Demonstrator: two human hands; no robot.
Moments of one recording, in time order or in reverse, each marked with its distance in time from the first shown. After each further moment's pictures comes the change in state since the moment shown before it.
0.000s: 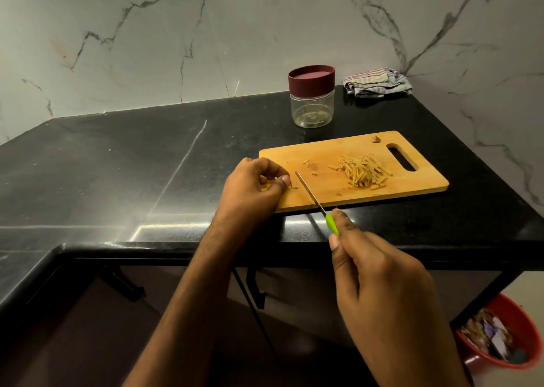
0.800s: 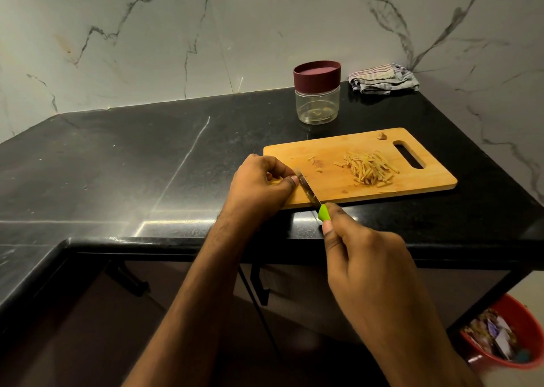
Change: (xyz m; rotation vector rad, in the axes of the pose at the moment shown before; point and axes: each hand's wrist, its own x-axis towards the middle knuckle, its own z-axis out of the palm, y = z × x) left_hand 0.005 0.007 0.001 -0.032 -0.057 -0.089; right_hand 0.017 -0.005 0.010 0.021 -0.044 0.024
